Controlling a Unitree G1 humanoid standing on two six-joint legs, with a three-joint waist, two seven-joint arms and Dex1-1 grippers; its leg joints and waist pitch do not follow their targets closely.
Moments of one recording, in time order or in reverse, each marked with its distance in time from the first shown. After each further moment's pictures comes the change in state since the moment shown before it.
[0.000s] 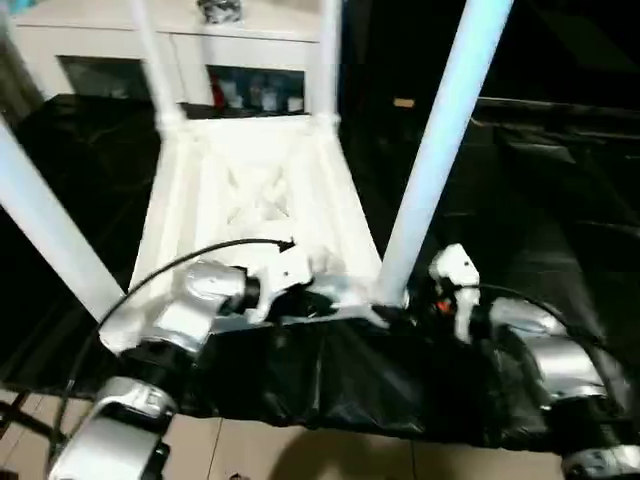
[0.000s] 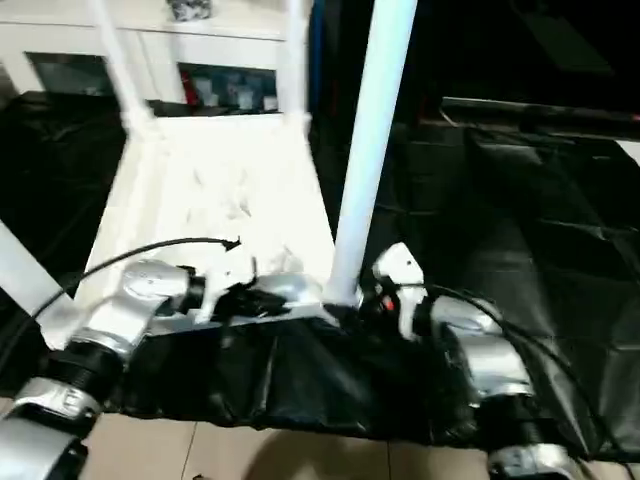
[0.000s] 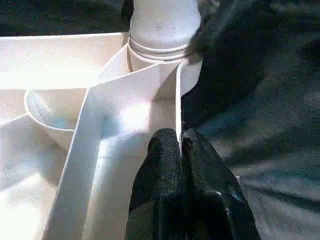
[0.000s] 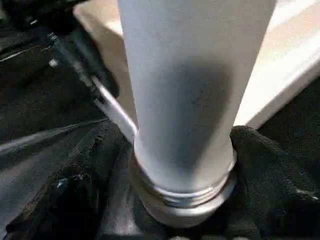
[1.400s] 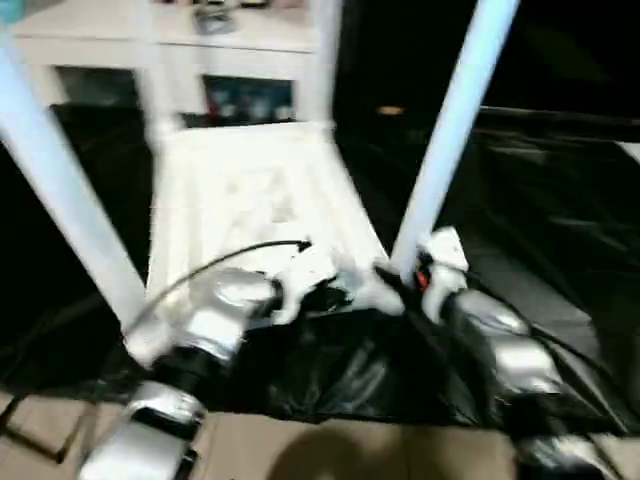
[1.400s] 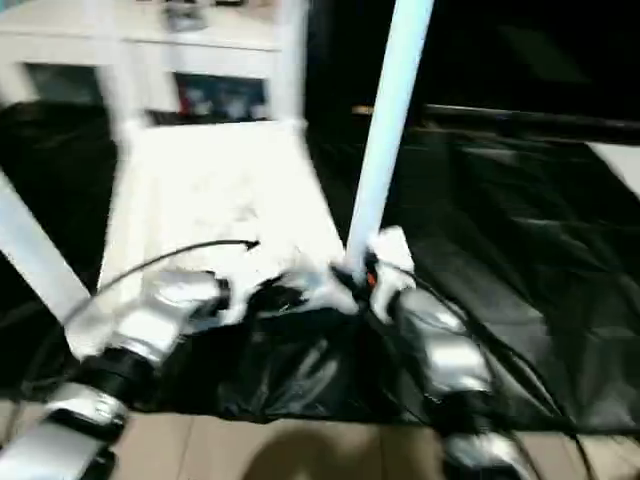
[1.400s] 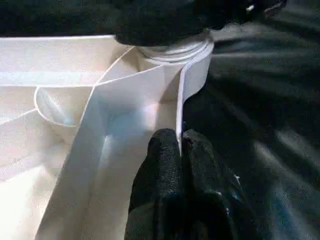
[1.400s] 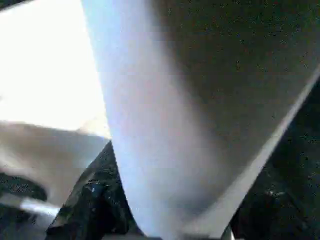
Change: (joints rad) left arm 0.010 -0.180 0.003 -0.007 0.086 0.152 0.357; right arm -0.088 0.271 -0.133 0.142 -0.083 0.003 -0.624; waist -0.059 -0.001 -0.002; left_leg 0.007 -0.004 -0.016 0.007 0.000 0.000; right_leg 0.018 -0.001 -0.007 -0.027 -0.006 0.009
